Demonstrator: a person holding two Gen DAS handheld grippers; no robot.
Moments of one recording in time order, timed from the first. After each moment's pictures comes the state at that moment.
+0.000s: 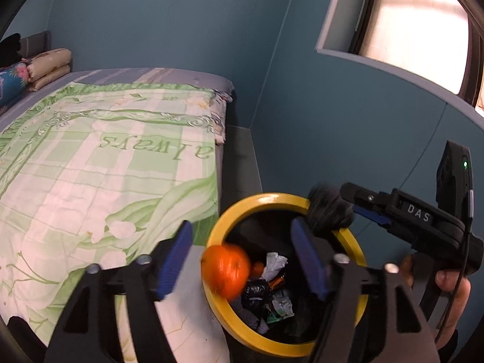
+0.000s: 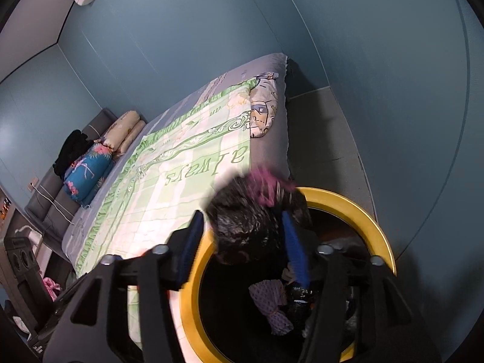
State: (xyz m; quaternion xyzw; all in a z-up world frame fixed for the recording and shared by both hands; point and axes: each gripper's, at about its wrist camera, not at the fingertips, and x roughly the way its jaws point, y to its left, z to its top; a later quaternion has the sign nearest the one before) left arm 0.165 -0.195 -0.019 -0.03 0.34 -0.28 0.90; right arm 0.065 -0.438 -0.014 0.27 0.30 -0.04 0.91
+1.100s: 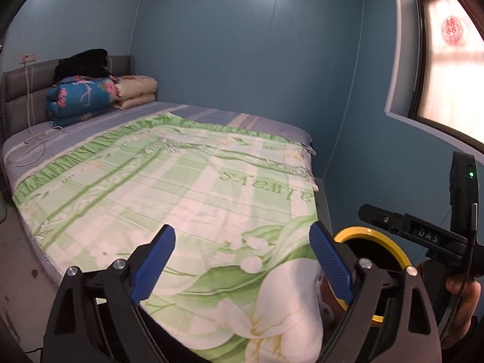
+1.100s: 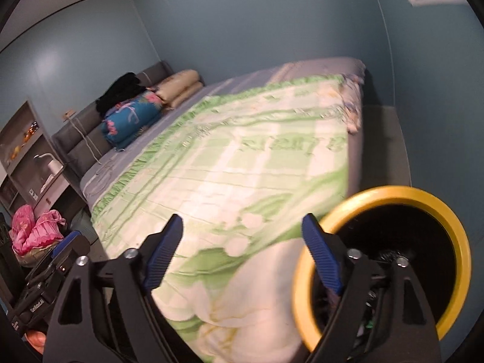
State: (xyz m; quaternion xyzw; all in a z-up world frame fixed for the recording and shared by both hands) left arm 0.088 -0.002 0.032 -0.06 0.25 -0.10 0.96; right arm 0.090 -0.267 0.022 0.15 0.30 0.09 0.94
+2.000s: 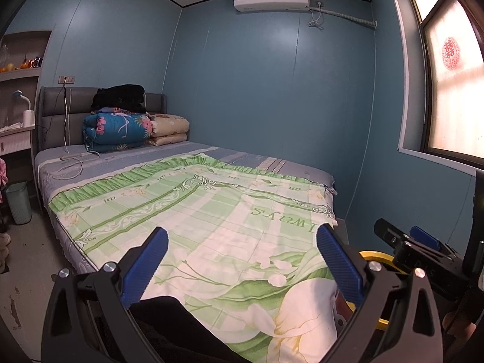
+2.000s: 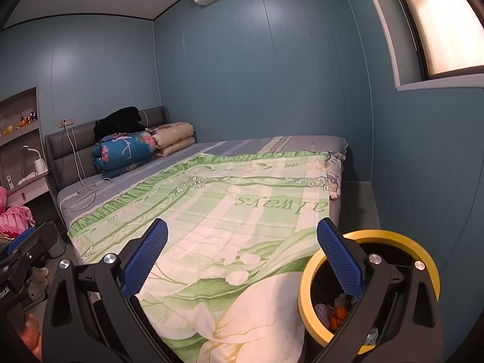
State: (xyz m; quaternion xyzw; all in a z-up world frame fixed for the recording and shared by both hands) left arm -0.008 0.029 0.048 -0.07 0.15 -0.03 0.99; right arm -0.008 -0.188 0.048 0.07 0.15 0.02 0.99
